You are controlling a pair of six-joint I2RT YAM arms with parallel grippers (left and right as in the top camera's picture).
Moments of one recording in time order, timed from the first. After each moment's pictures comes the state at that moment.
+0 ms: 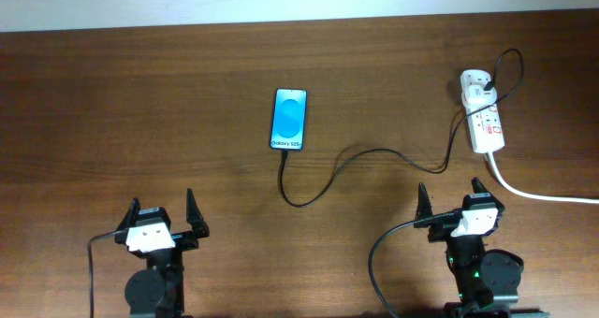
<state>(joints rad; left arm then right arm) 0.00 0.01 0.01 -0.06 -0.14 -0.04 -0.04 0.01 0.01 -0.07 -0.08 -0.05</state>
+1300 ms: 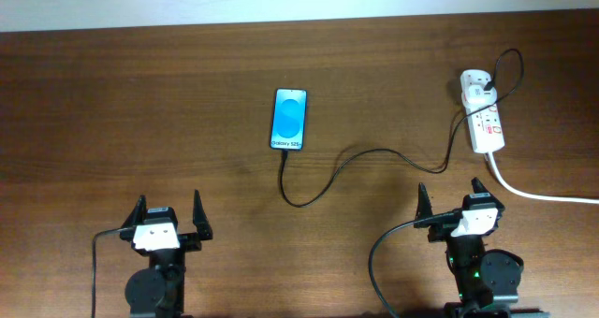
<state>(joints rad) 0.00 0.01 0.01 -0.07 -0.08 0.01 -0.04 0.01 0.01 -0.07 -0.08 -0.05</state>
